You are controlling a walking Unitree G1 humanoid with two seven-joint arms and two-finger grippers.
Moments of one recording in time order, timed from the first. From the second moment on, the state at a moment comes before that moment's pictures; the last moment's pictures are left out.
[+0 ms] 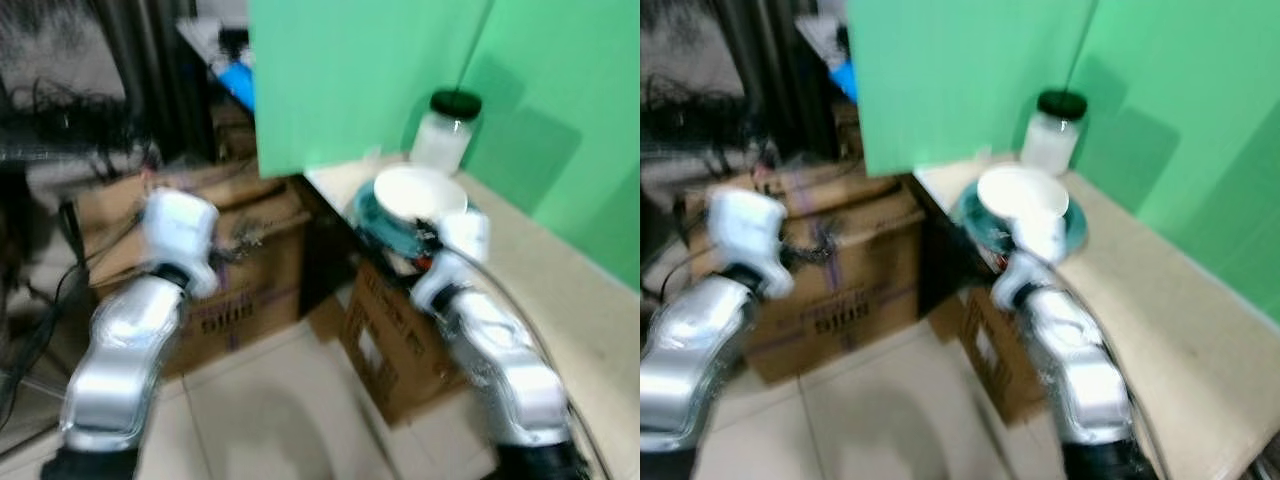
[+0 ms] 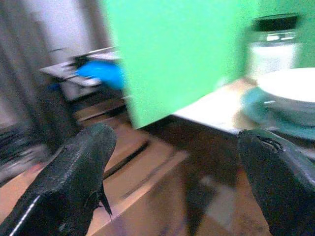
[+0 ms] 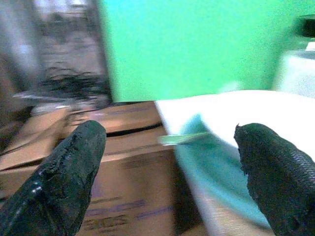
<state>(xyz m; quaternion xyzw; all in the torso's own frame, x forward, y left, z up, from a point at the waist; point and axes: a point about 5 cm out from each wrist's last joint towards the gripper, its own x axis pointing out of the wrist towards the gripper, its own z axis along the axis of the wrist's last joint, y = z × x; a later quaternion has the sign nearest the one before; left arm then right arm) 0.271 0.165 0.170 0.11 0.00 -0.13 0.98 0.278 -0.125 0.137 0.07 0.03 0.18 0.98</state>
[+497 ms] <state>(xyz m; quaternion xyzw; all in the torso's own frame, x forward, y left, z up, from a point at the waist) 0.264 0.156 0.167 0.13 0.01 -0.20 0.97 0.281 -0.128 0.140 0.08 0.03 0.17 0.98</state>
